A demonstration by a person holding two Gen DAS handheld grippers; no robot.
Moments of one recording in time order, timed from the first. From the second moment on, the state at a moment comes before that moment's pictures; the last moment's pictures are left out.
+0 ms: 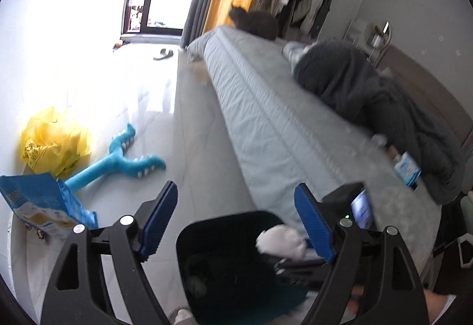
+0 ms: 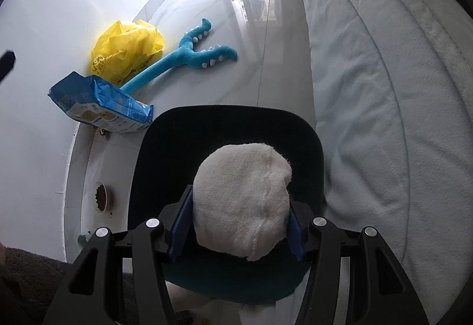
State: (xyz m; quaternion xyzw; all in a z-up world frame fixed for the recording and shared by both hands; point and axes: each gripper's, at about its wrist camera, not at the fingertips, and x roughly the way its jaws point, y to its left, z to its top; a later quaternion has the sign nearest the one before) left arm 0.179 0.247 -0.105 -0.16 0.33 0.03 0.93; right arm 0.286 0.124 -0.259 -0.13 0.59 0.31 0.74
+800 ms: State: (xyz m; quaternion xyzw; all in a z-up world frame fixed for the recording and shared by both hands) left arm 0.174 0.198 -0.041 -0.12 0.22 0.01 0.97; right arm 0.266 0.086 -0.186 -0.14 0.49 0.34 0.79
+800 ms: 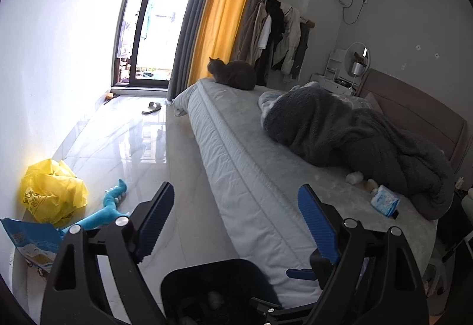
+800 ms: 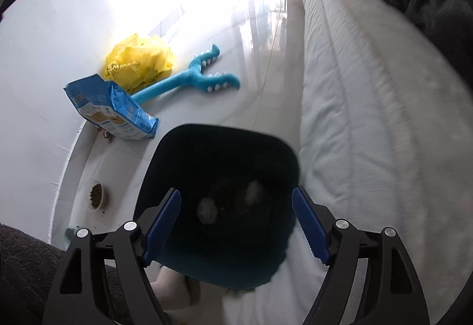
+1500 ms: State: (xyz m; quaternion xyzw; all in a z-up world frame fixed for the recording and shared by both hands) left arm 0.220 0.104 -0.045 -0.10 0.24 -0.07 0.96; right arm 0.297 -0.070 -0.126 -0.06 0.42 0.26 0.87
